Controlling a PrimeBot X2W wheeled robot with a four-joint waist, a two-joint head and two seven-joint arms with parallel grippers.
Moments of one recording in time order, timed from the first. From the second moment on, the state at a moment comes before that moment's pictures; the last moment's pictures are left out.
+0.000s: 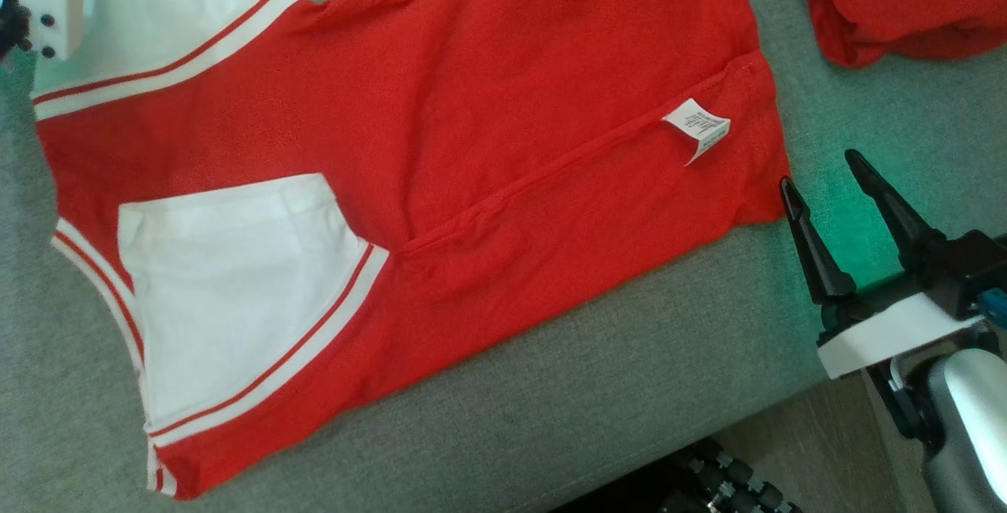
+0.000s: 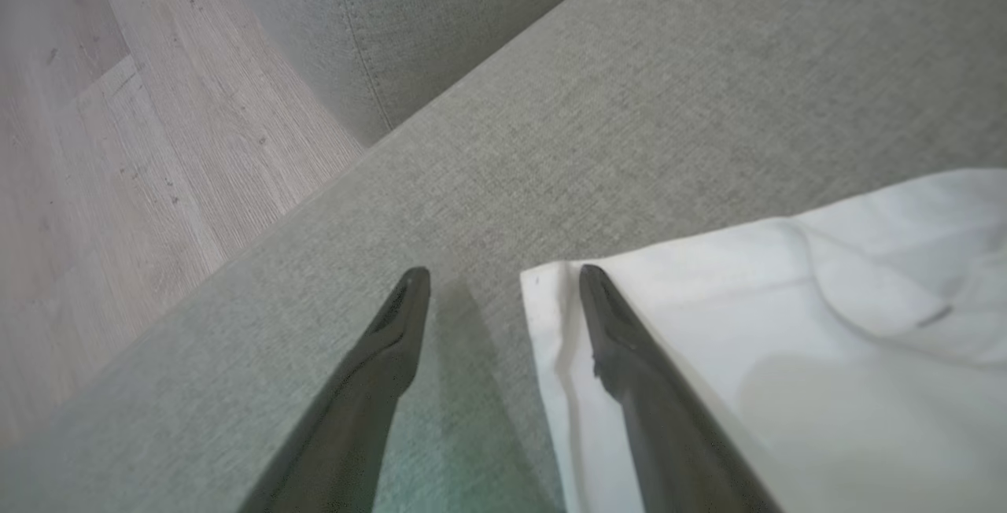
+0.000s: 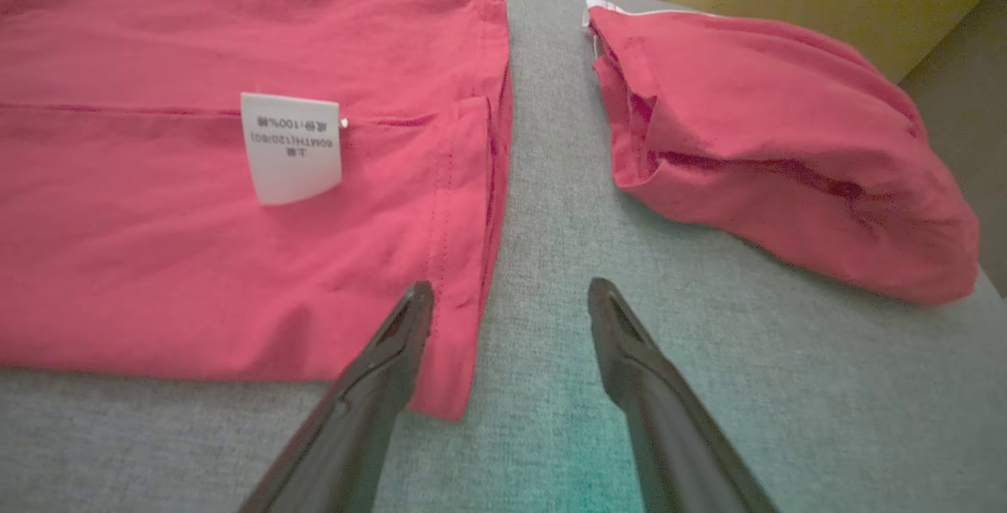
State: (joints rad) left arm -1.22 0.63 -0.78 0.63 -0.63 -0.13 0.65; right arm -0.18 -0.37 0.22 0.11 0.22 0.12 -0.13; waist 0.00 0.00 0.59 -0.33
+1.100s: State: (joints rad) left arm -1.38 0.62 -1.15 0.48 -0.80 -0.13 0.44; right arm -0.83 -0.47 0.41 0.50 0.40 0.12 0.36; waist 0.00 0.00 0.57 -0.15
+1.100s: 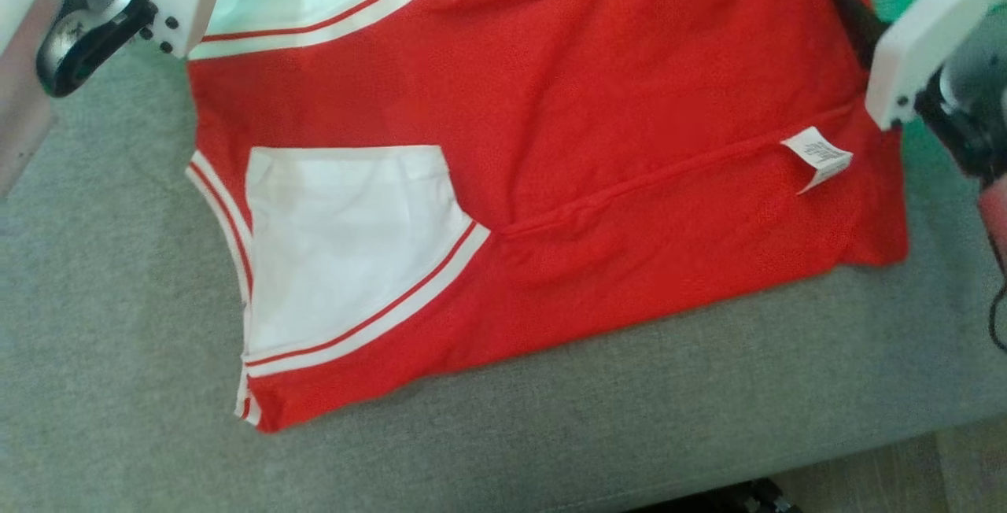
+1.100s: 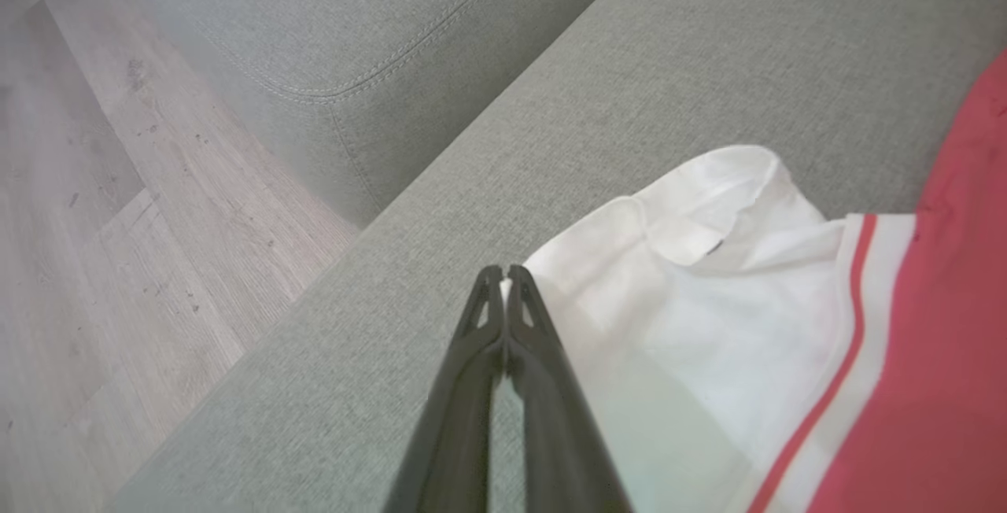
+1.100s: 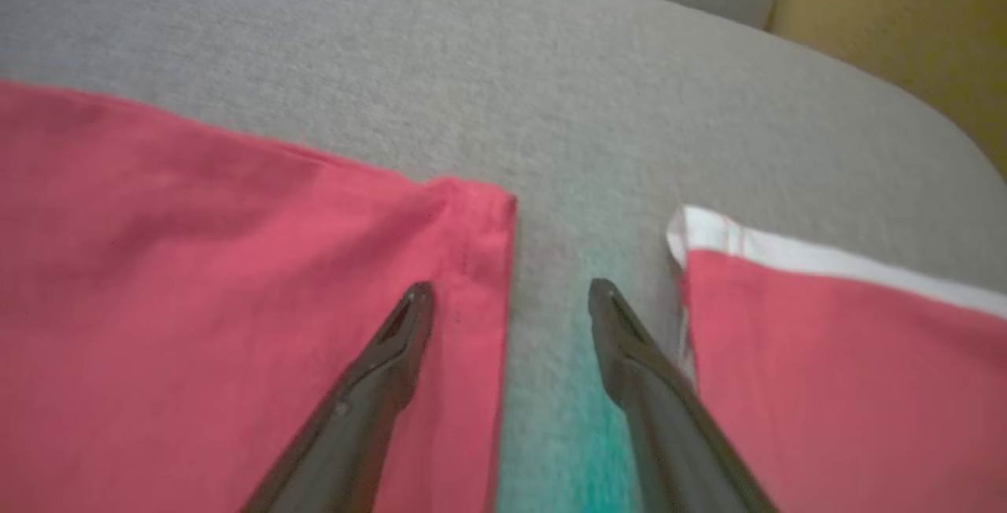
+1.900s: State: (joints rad) left arm -1.45 0.63 -1.30 0.51 -0.86 -0.13 0.26; right arm -1.06 -0.47 0.61 0.74 0.33 0.12 0.29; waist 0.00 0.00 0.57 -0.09
